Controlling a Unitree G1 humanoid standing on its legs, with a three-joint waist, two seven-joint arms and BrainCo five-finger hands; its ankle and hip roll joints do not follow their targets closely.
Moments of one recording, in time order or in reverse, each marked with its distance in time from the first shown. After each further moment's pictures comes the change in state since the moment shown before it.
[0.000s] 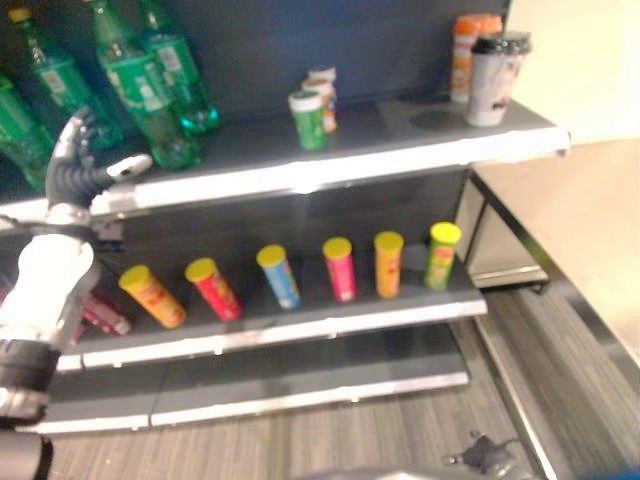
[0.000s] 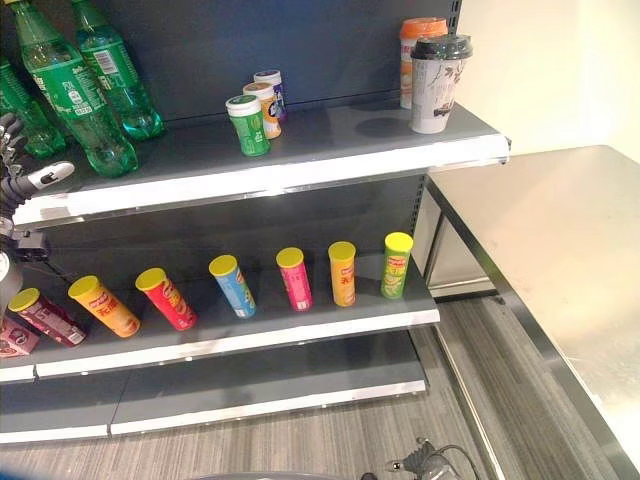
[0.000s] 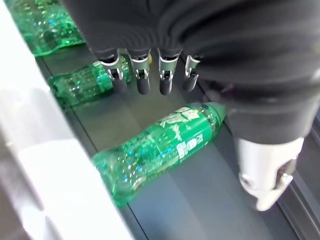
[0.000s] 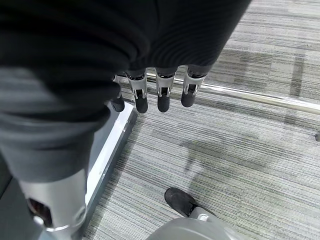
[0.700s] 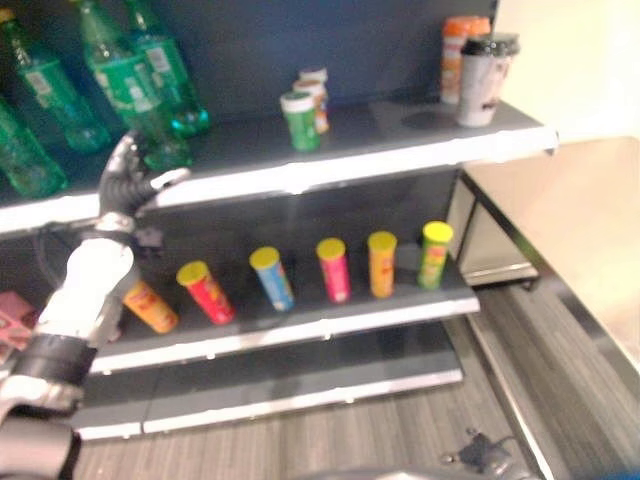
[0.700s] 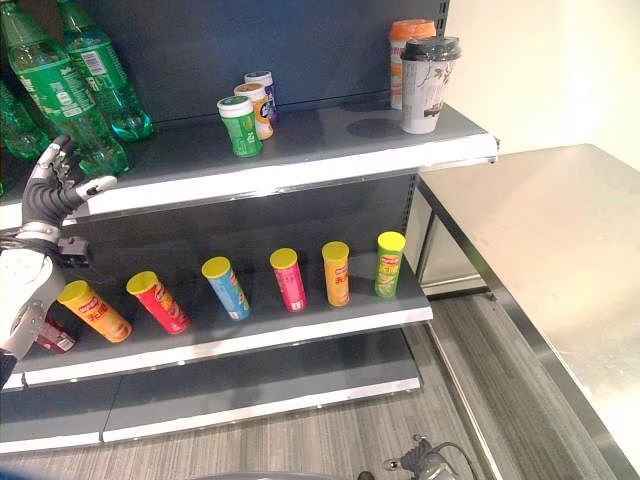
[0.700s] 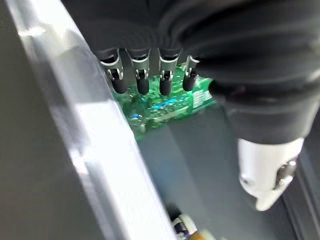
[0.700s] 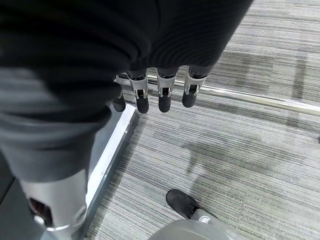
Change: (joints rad) left arm -0.138 -0.092 -0.165 0.043 -0.038 0.018 0.000; right arm -0.001 0.003 0.012 -0.013 0.000 0.002 0.000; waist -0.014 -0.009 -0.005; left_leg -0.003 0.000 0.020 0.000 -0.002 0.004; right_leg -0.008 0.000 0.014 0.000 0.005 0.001
